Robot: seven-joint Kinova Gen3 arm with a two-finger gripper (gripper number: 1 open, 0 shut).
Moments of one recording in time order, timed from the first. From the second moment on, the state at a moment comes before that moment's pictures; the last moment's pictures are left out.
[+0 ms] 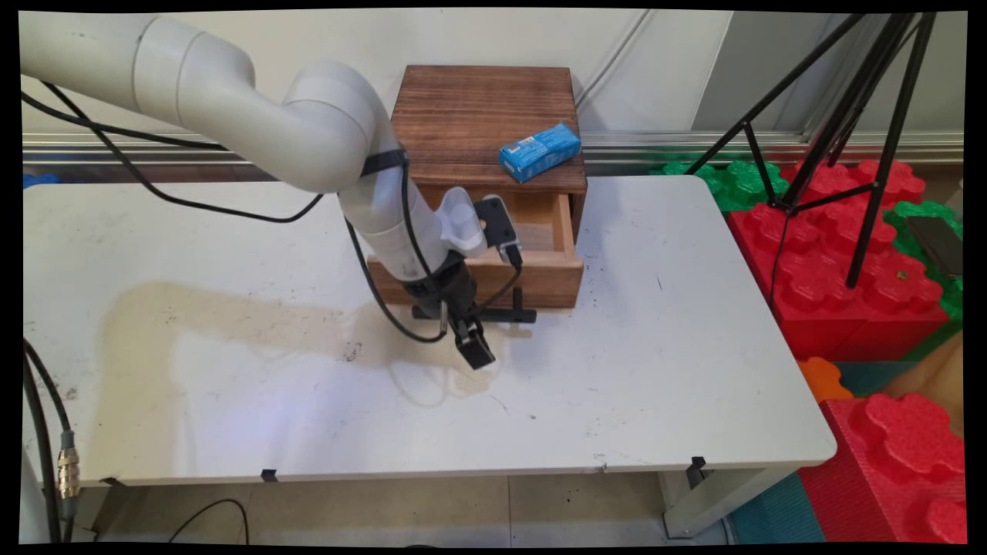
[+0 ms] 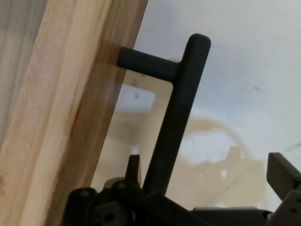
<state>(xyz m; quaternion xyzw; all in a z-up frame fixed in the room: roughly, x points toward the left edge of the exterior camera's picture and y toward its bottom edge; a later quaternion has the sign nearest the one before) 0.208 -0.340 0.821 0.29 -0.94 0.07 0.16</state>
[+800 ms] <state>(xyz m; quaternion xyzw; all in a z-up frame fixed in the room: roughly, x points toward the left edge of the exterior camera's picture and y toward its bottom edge) 0.194 -0.271 0.828 0.26 -0.95 0.04 0.16</state>
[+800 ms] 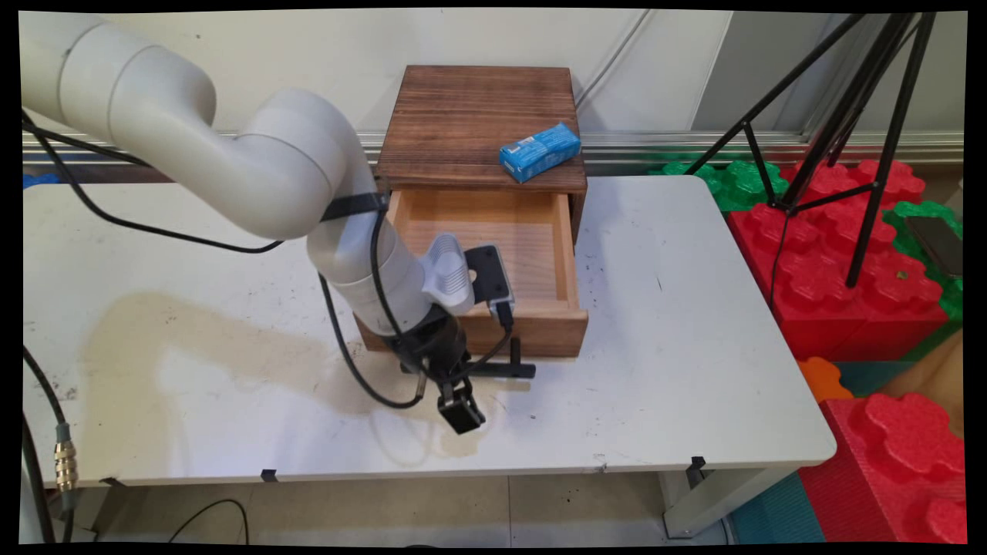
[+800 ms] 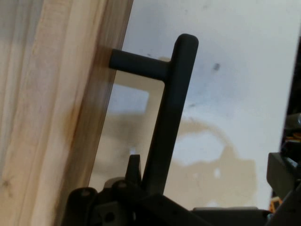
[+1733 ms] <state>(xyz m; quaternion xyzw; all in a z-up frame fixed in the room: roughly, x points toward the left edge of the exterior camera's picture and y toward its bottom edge) 0.189 -0.226 0.834 0.24 -0.96 0.02 0.16</state>
